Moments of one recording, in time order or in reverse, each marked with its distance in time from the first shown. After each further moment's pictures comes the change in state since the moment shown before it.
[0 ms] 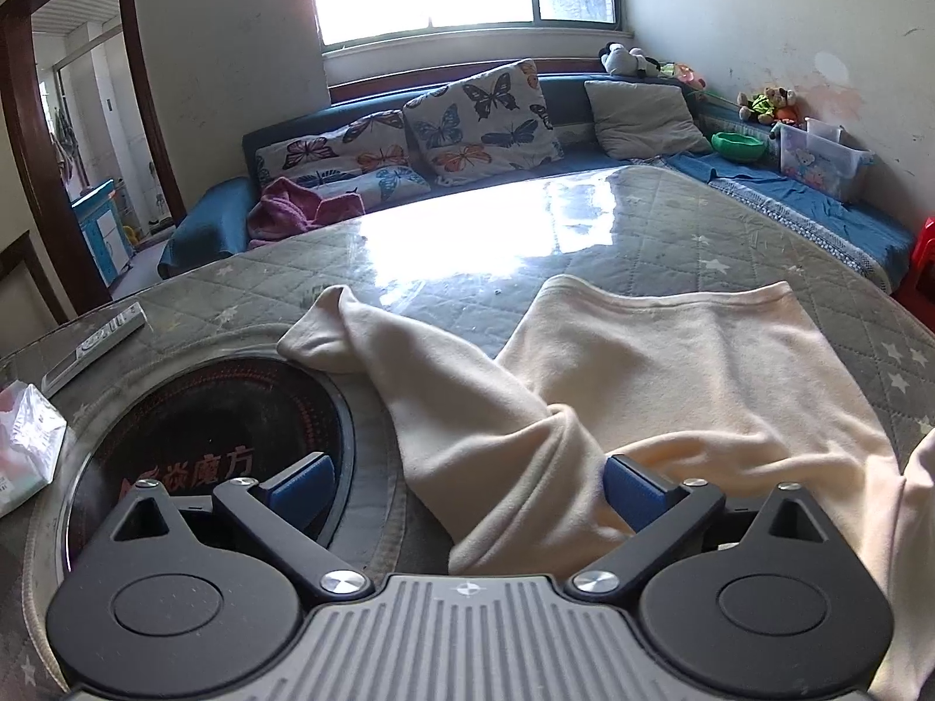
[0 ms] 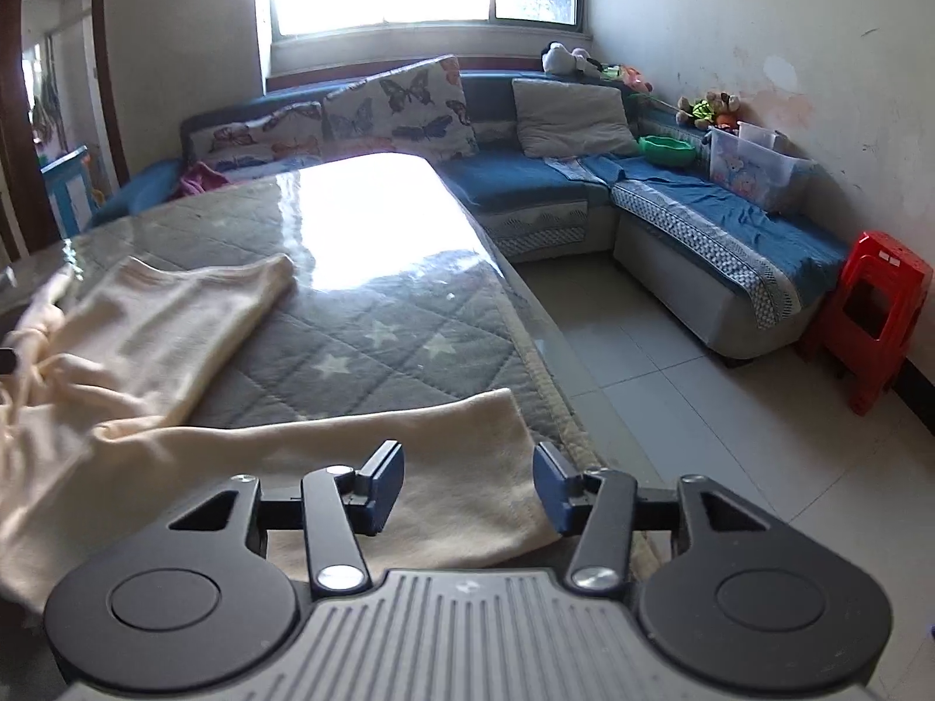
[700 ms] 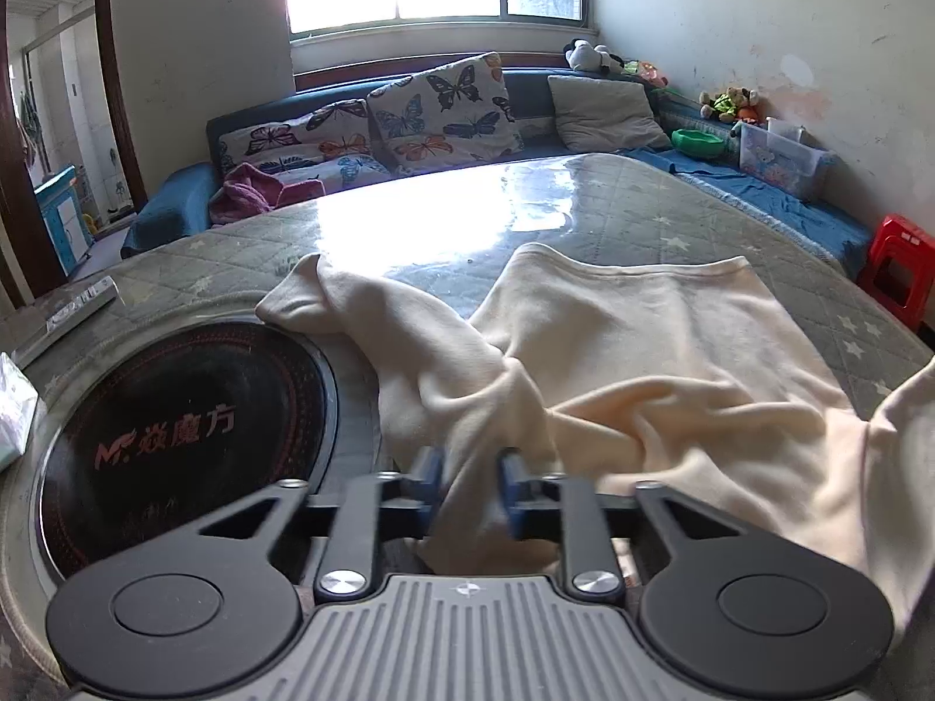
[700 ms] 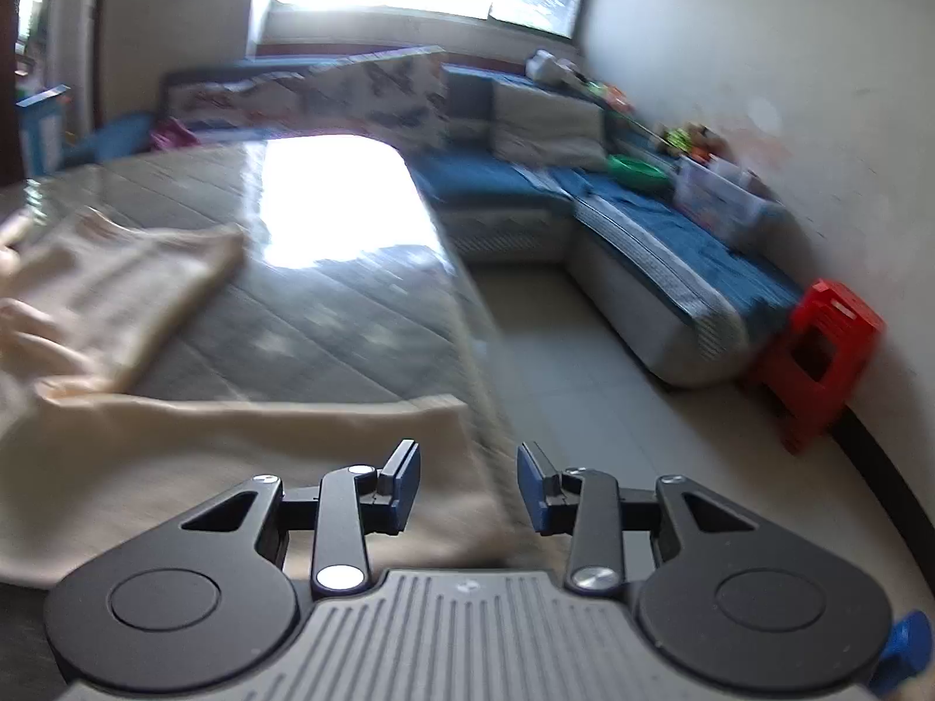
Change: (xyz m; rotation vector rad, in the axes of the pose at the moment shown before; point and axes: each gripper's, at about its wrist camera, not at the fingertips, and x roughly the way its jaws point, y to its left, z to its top) left arm -0.014 0.016 -0.022 -0.001 0.006 -0.121; right arm -0.008 0.016 0.005 -0.135 -0.022 -0.074
